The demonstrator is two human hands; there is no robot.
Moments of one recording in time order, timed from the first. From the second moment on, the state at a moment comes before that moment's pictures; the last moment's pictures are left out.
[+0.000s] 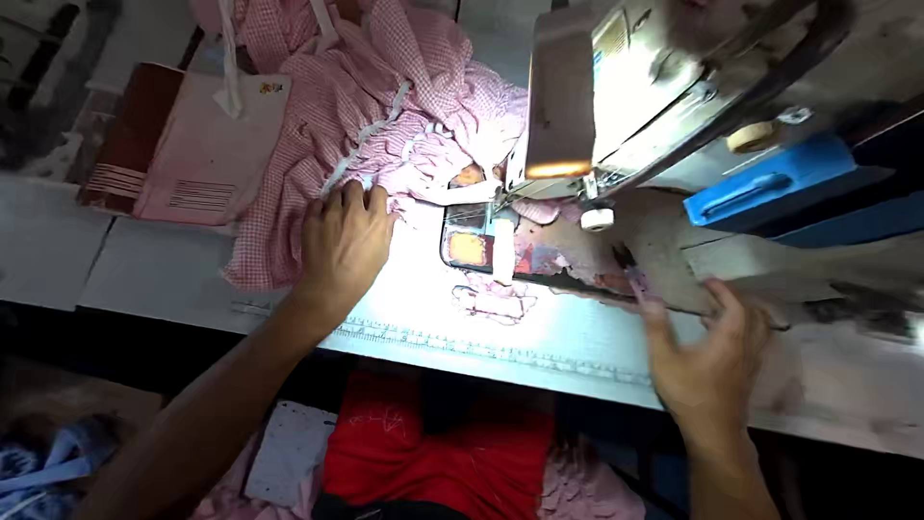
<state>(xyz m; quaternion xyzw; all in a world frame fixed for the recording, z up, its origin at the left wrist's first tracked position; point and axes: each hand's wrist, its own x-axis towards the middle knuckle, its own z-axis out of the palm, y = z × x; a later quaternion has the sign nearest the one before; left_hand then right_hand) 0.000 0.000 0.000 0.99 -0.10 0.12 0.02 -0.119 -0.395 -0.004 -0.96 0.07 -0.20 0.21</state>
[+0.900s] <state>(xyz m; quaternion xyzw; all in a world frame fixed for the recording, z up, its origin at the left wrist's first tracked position) -0.022 0.021 -0.017 0.92 -0.15 0.15 0.32 -0.072 -0.241 -0.013 -0.97 -0.13 -0.13 0.18</state>
